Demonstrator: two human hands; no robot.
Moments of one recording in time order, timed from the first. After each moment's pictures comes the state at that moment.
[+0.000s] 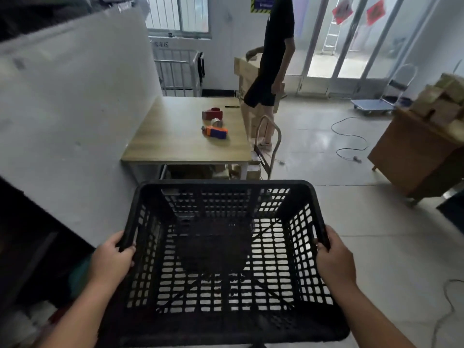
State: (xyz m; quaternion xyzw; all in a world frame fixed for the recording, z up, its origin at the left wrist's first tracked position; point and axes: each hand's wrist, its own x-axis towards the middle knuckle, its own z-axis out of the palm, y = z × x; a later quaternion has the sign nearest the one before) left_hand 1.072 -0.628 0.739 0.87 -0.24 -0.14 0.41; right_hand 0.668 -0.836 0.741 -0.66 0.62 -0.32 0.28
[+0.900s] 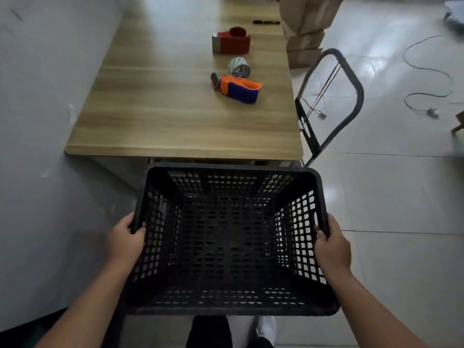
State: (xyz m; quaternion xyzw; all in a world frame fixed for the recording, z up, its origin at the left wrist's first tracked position) left_hand 1.349 -1.009 0.516 0.91 -0.18 -0.21 0.30; right_hand 0.958 -1.226 0.525 -0.64 0.68 -0.16 0.32
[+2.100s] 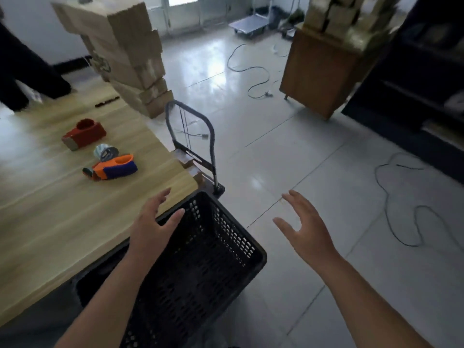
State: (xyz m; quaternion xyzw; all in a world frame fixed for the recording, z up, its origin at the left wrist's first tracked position) left_hand 1.216 -1.218 0.698 0.61 -0.64 -0.31 0.35; right_hand 0.880 -1.153 0.709 -0.61 0.70 -0.30 0.23
